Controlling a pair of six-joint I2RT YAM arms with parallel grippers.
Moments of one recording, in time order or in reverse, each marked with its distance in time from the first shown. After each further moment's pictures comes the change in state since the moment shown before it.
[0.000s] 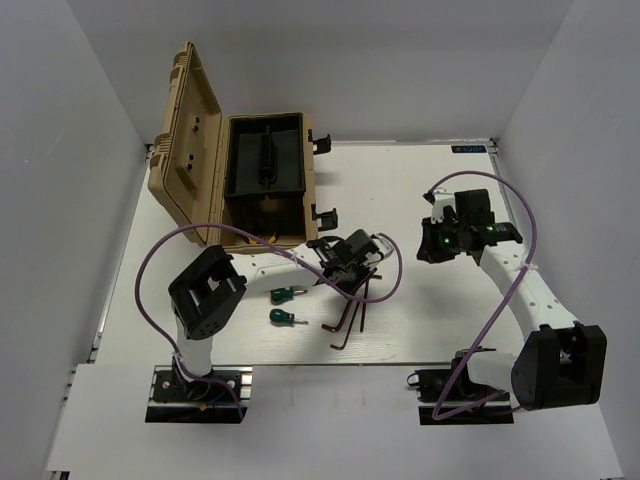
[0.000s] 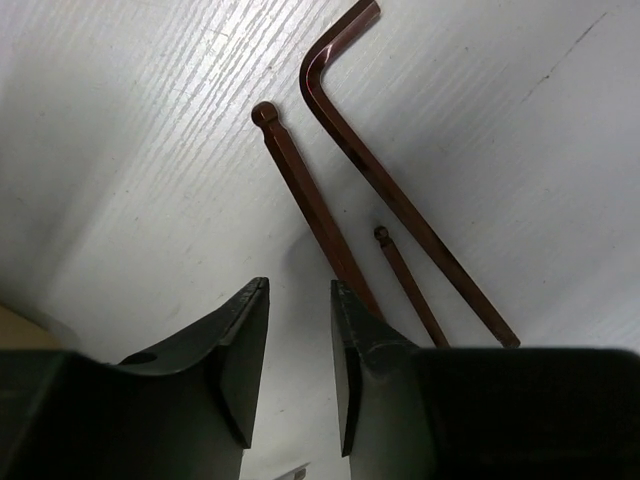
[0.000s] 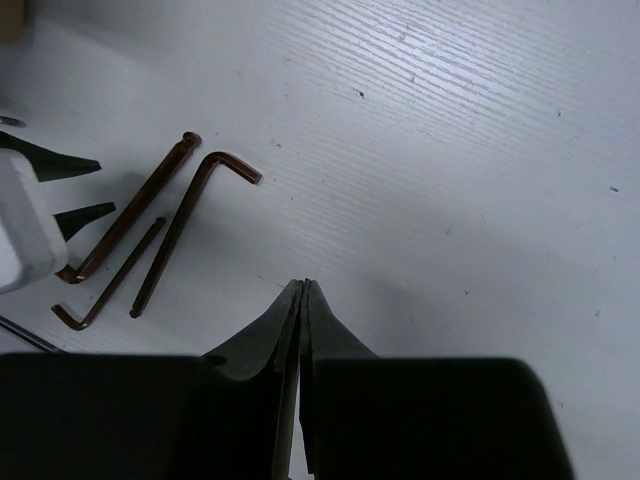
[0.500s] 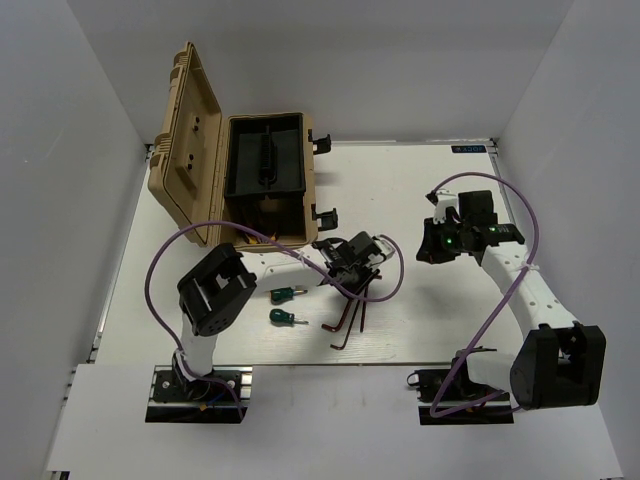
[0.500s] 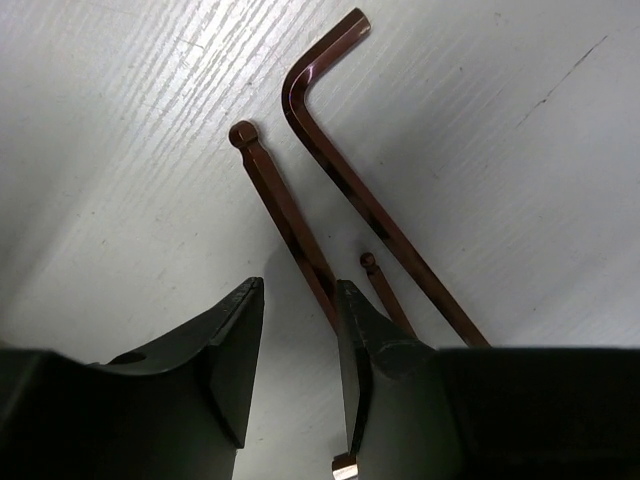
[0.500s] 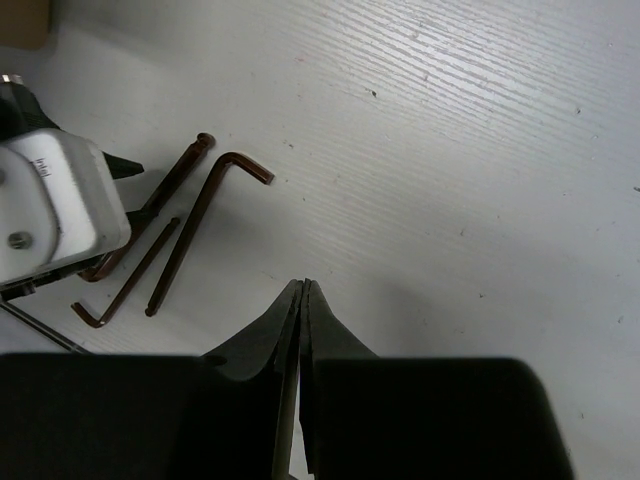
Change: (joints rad) left arm 0.000 0.052 0.013 0.031 0.023 -0.042; right arm -0.031 -0.002 -0.015 0.012 -0.058 0.013
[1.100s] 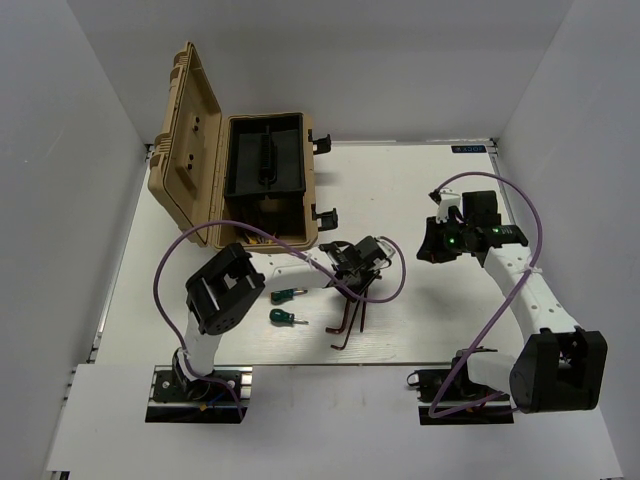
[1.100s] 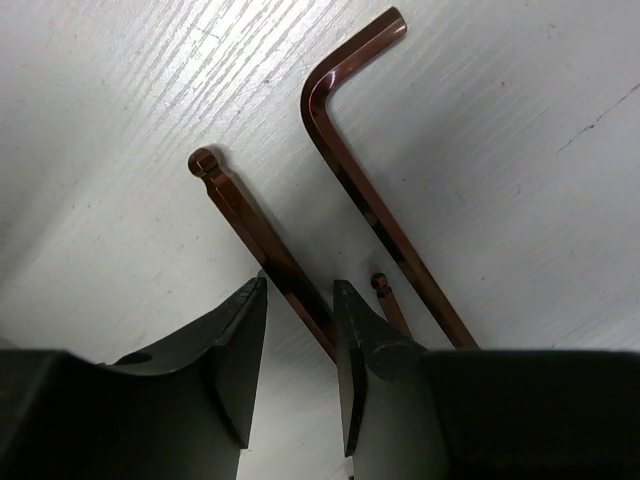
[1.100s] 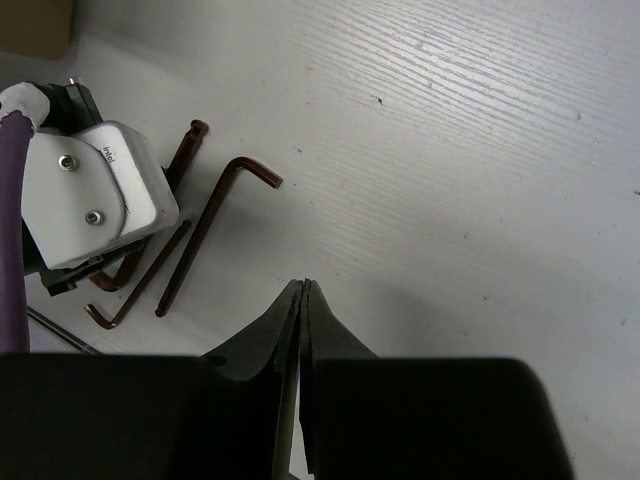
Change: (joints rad) left arm -0.020 0.056 0.032 -0.029 -0.072 -0.062; right arm -0.019 -0.019 0.000 0.000 -0.032 0.004
